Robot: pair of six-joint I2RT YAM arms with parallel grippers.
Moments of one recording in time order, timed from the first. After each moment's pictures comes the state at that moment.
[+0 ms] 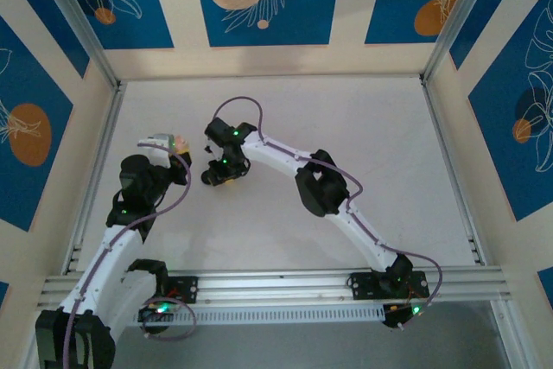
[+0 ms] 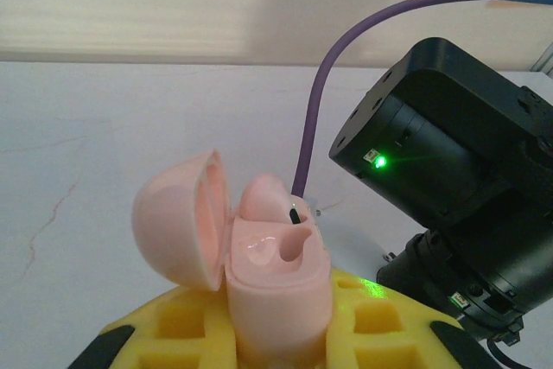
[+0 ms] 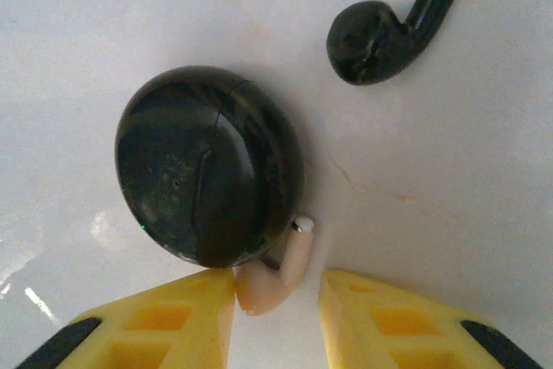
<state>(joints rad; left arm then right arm) -0.10 0.80 0.47 0.03 0.20 -0.13 0.89 2.57 2.30 -1.01 -0.31 0.35</state>
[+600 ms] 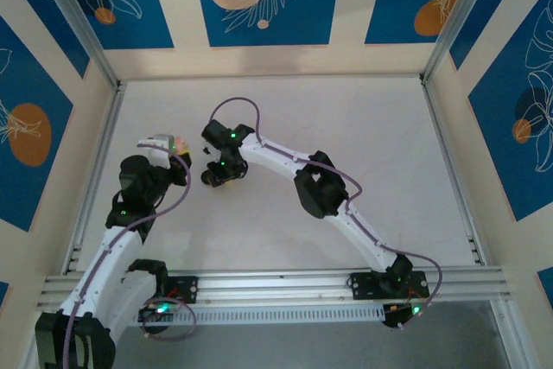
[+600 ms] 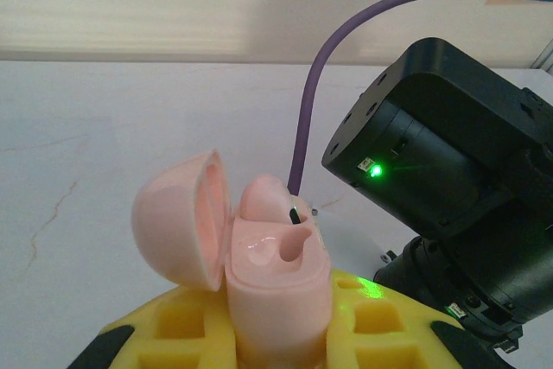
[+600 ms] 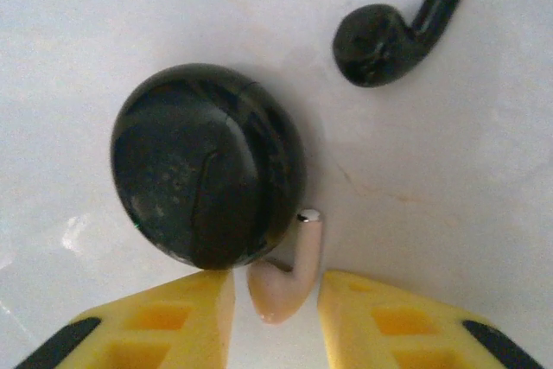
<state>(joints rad) -0.10 0.79 0.47 0.01 0.20 -0.13 0.90 2.57 2.31 -1.01 -0.25 0.34</state>
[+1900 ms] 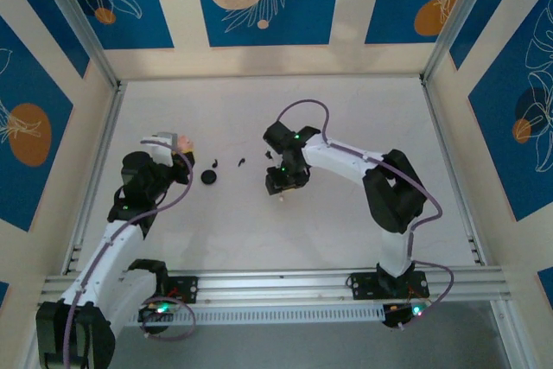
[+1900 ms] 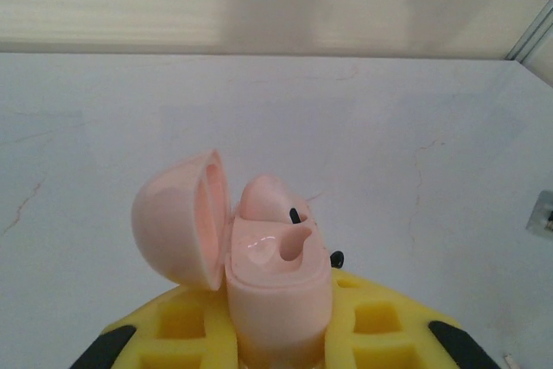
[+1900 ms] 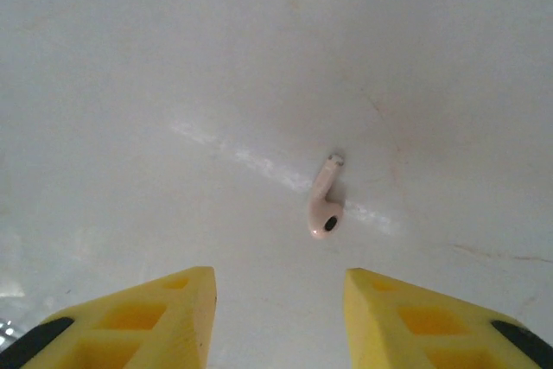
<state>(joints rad) -0.10 0.85 0.49 0.04 0.26 -0.13 0.74 1.87 1.41 -0.94 -0.21 0.38</state>
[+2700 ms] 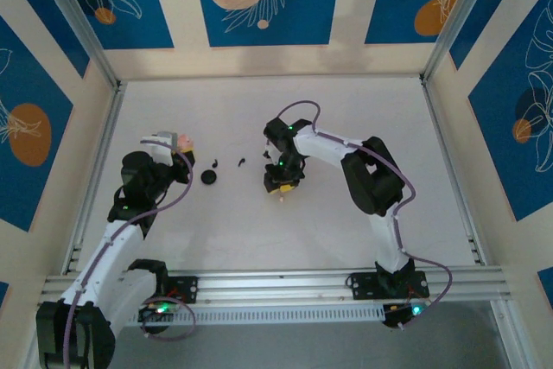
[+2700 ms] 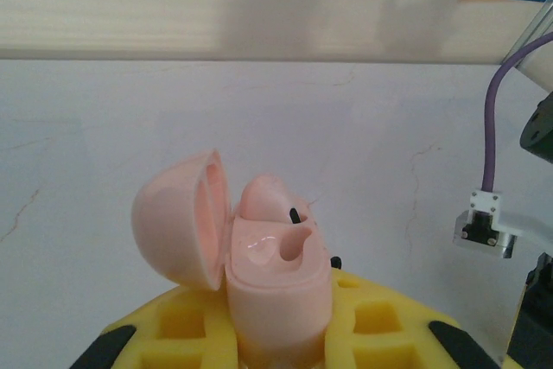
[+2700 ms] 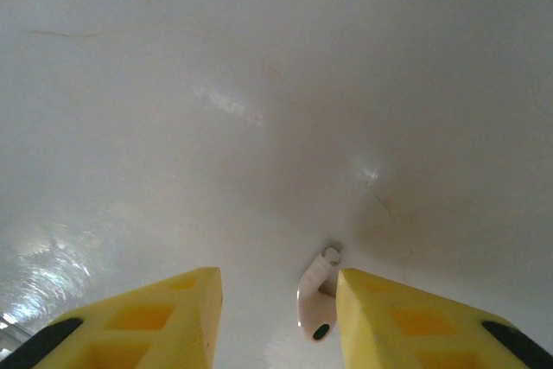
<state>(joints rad) -0.10 0.85 0.49 0.05 0.26 -0.13 0.67 2.09 1.56 -1.00 -0.35 0.31</state>
